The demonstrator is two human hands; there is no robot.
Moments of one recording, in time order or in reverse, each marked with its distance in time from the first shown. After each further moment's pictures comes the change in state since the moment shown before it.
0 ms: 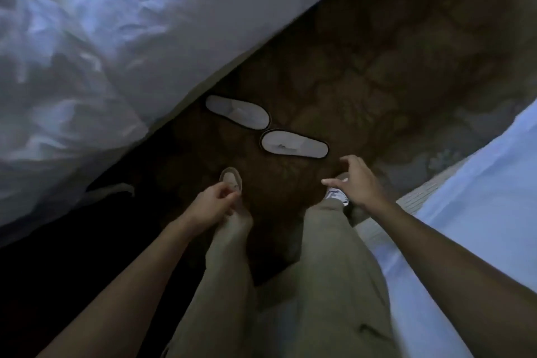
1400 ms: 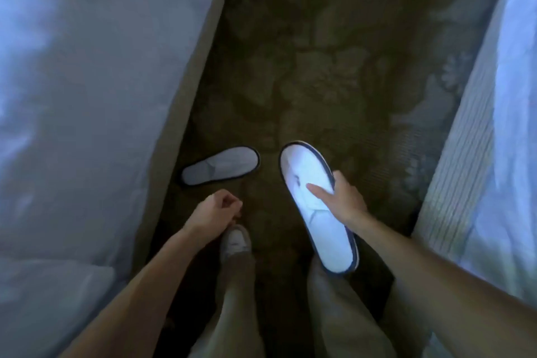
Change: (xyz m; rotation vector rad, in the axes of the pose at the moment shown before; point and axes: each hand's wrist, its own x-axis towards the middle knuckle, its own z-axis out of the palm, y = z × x) left_hand 0.170 0.051 -0.048 0.588 -0.050 0.252; right_hand 0.078 -0.004 0.167 0.616 0.240 0.289
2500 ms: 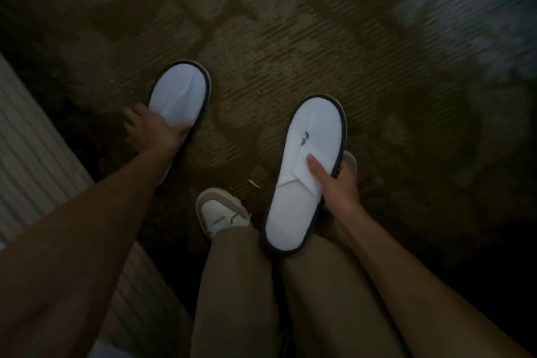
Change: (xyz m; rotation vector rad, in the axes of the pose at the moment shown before) left_hand 0.311 -0.106 0.016 0.893 0.454 0.211; right_hand 0.011 0.098 0.367 1.540 0.440 0.534
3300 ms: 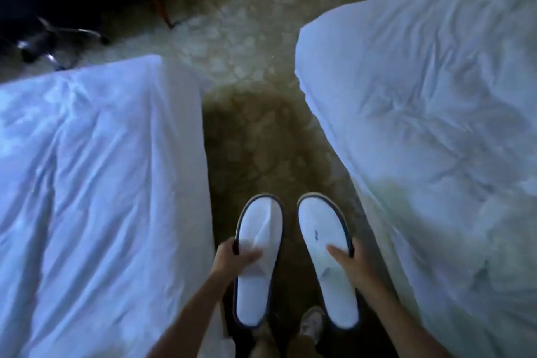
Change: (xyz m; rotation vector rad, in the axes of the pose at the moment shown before) left_hand -0.366 0.027 -0.537 -0.783 -0.312 0.259; right_hand -0.433 -0.435 -0.037 -0.556 -0.145 -0.426
